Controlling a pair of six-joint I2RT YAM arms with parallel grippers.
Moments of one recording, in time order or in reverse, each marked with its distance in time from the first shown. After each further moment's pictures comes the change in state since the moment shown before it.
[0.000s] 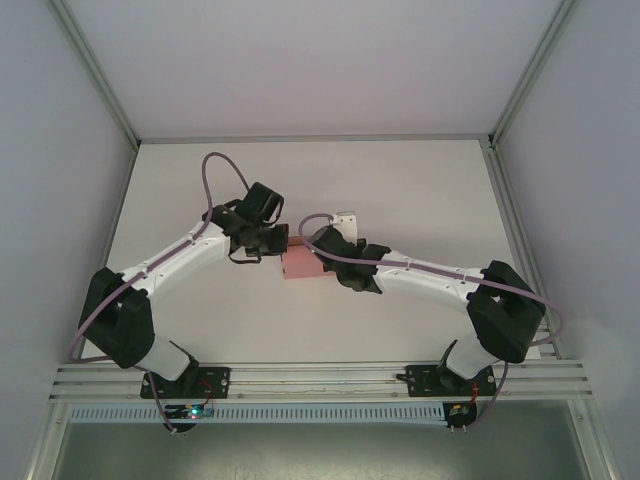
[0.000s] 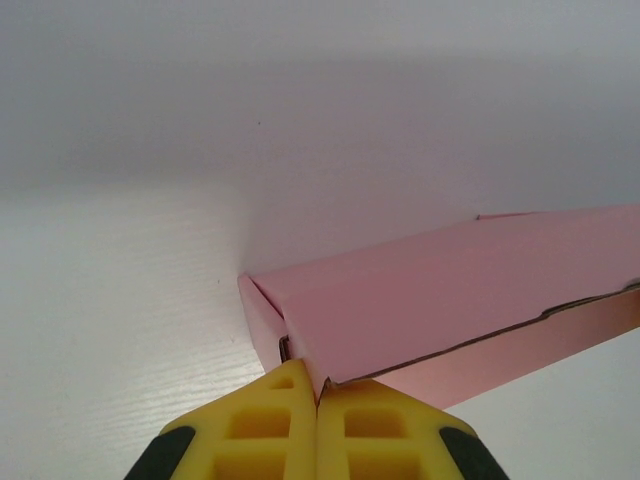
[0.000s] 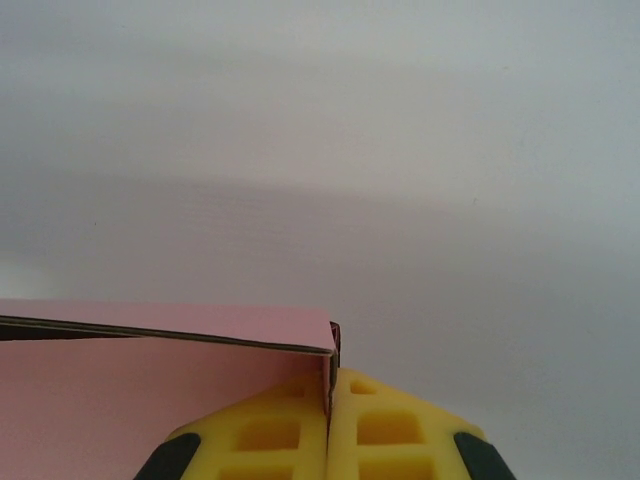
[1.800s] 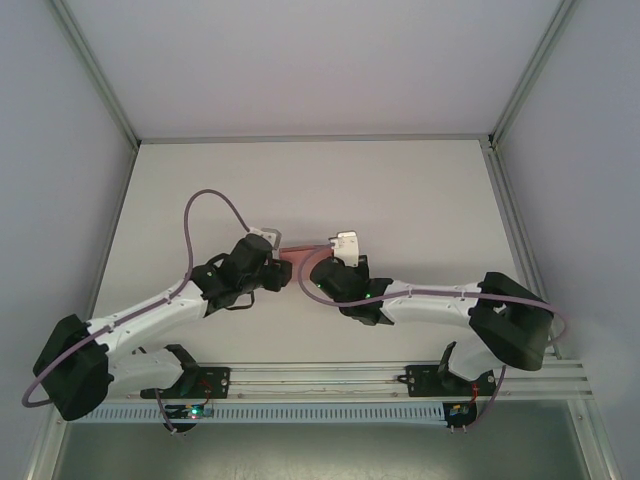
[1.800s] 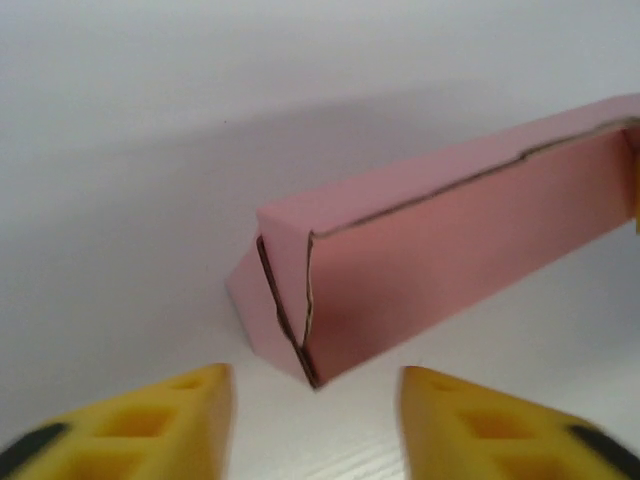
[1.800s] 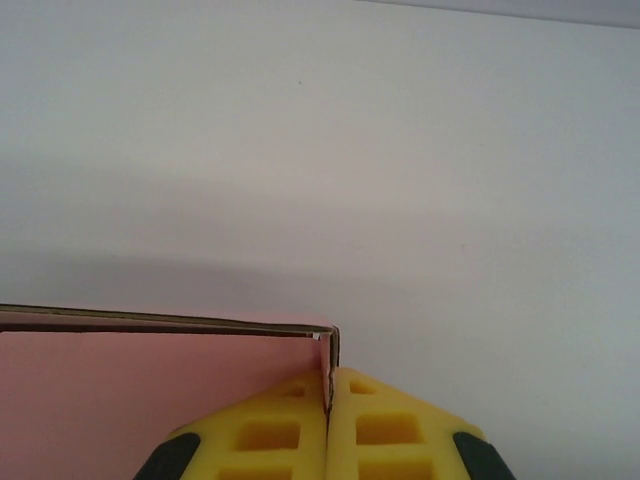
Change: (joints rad) left arm -0.172 -0.352 -0.446 0.355 -0.192 0.033; right arm 0.133 -0.062 -0.263 0.389 0.250 -0.067
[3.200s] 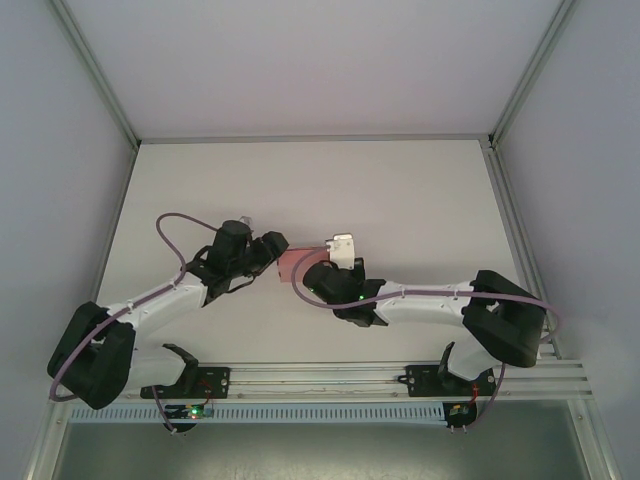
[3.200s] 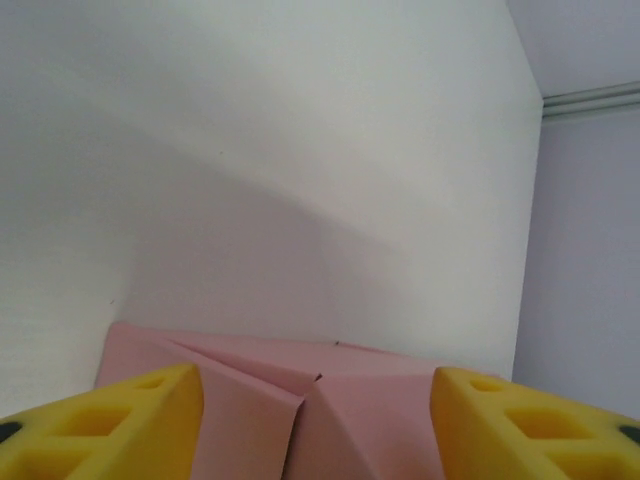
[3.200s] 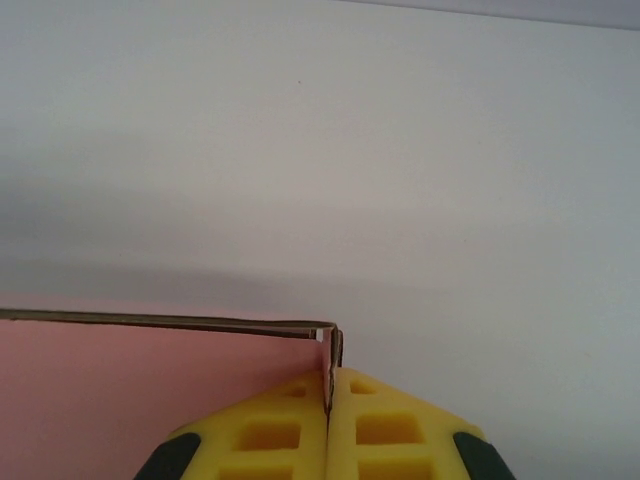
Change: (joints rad) left arm 0.237 0.117 -0.120 0.413 0.281 -0.594; right arm 0.040 0.025 0.028 -0.040 0.040 0.049
